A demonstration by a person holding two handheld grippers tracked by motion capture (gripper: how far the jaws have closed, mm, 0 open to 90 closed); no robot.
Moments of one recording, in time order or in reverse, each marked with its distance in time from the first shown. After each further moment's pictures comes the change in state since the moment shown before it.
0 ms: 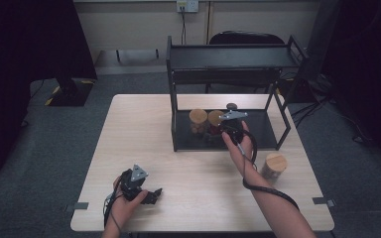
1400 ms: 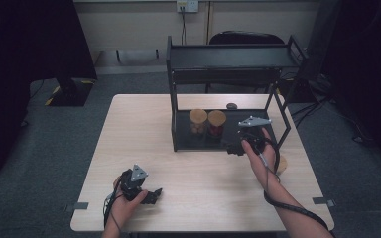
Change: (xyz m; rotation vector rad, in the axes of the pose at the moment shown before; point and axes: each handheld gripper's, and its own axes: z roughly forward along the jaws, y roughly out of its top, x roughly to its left) left arm 0.000 0.000 0.000 0.000 0.000 0.000; right arm -0.013 -0.018 -0.071 0.003 -0.003 0.014
